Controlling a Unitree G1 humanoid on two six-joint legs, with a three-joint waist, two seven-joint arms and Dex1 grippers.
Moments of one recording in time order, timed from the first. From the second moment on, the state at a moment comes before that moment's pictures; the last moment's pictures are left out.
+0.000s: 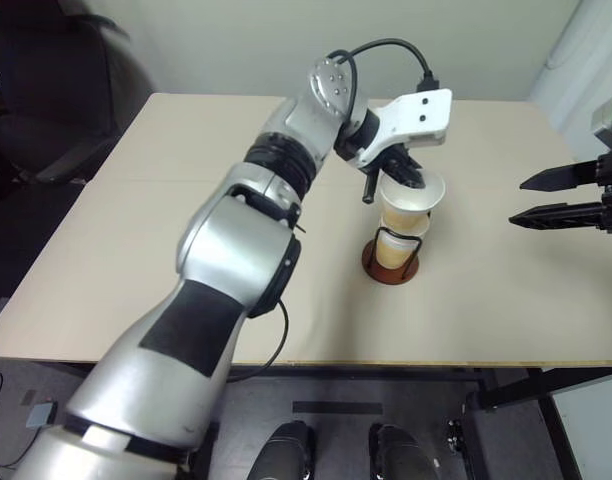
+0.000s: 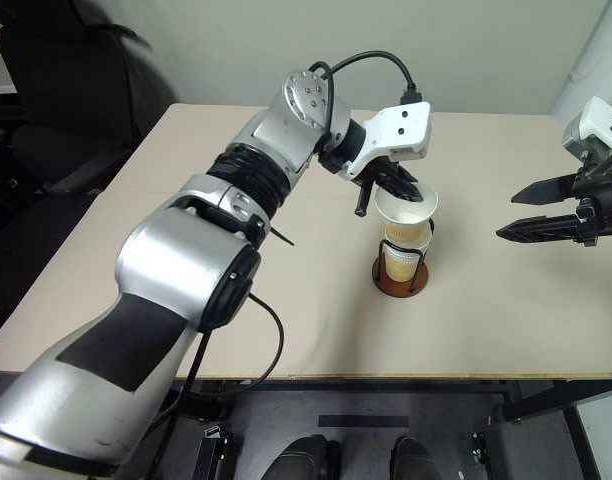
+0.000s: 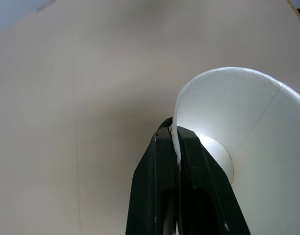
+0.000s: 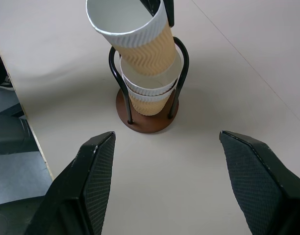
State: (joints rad) left arm -1.75 0.08 -0.21 1.36 0.27 -0.11 -1.32; right arm -0.88 -1.31 0.05 -0.01 0.45 0.91 1.40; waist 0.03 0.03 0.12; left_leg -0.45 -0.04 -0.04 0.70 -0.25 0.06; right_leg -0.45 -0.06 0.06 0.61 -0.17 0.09
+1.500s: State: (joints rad) left arm -1.58 0.52 -0.01 1.30 0.10 0.01 -1.57; right arm -0.75 -1.21 -0.03 -0.03 0.47 0.90 1.25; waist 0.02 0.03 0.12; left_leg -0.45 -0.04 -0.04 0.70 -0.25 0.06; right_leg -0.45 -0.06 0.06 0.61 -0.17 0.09
